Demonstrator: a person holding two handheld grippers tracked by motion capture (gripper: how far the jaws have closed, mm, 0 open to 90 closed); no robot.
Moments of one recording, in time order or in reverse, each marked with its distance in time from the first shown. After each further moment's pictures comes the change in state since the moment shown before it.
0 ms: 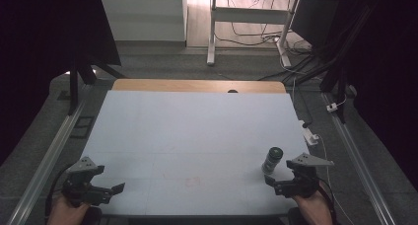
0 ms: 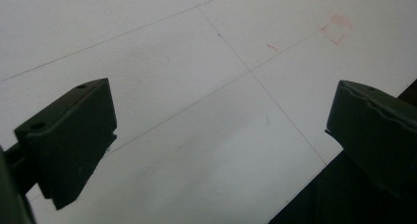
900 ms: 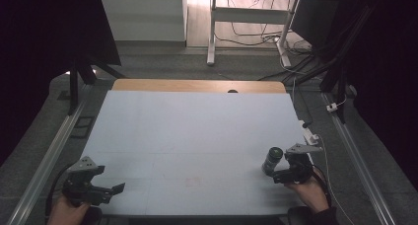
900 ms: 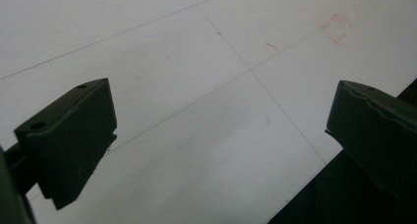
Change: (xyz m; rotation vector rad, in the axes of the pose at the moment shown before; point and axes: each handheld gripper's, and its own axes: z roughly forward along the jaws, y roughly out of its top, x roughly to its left) left arm 0.000 0.000 0.001 0.007 -0.002 -0.005; right arm -0.039 0.004 0.043 0.103 -0.001 -0.041
